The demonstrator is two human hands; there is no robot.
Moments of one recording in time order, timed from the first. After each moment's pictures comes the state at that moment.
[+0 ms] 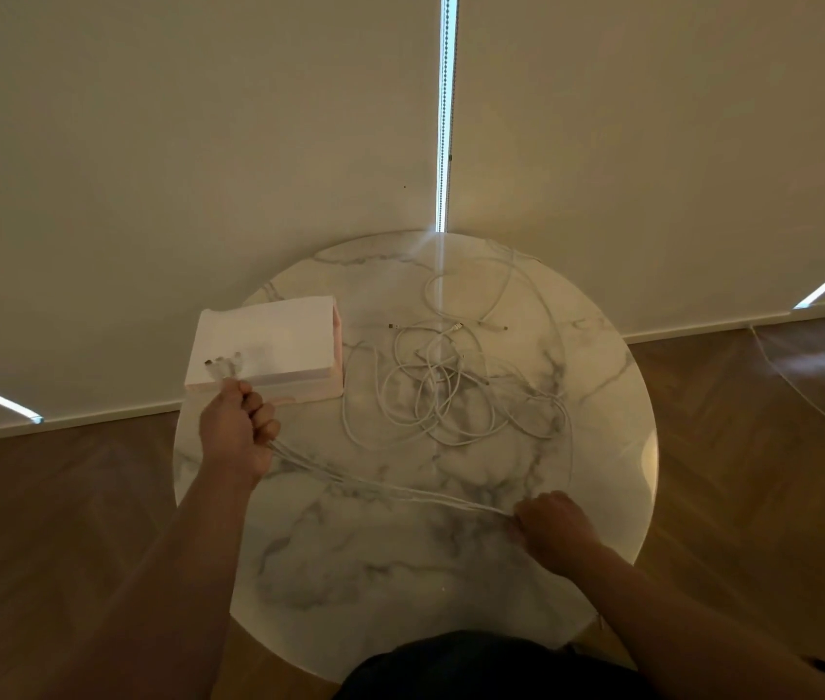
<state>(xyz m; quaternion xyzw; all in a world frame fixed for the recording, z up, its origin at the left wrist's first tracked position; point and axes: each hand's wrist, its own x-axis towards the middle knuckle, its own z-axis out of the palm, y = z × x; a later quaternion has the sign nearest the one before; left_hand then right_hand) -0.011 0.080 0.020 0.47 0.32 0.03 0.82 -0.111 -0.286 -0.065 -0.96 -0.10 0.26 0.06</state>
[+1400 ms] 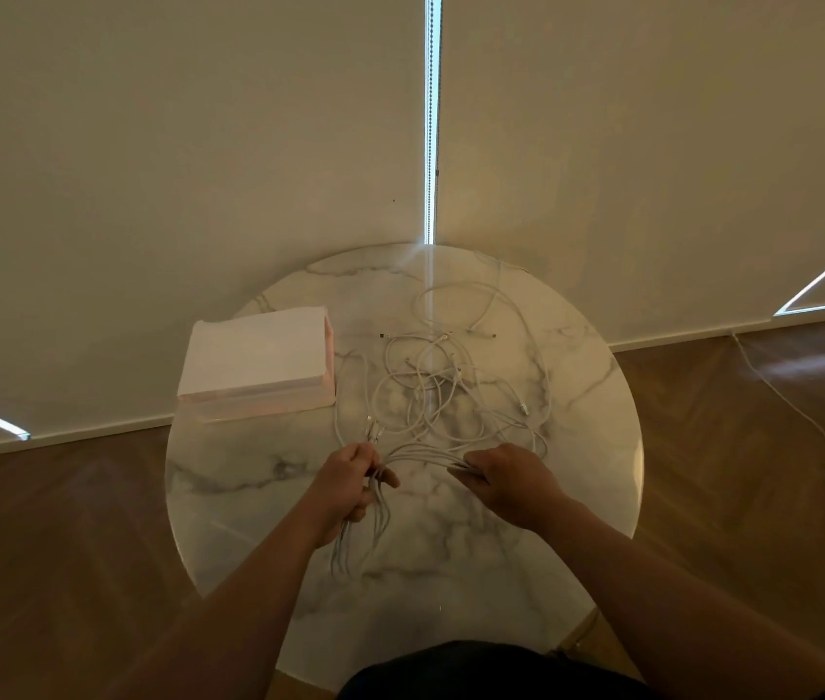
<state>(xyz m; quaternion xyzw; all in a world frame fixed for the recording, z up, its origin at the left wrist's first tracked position) -0.064 -0.013 -0.003 0.69 0.20 -0.27 0.64 -0.070 -0.254 -0.018 -0.96 -0.18 0.07 0.22</state>
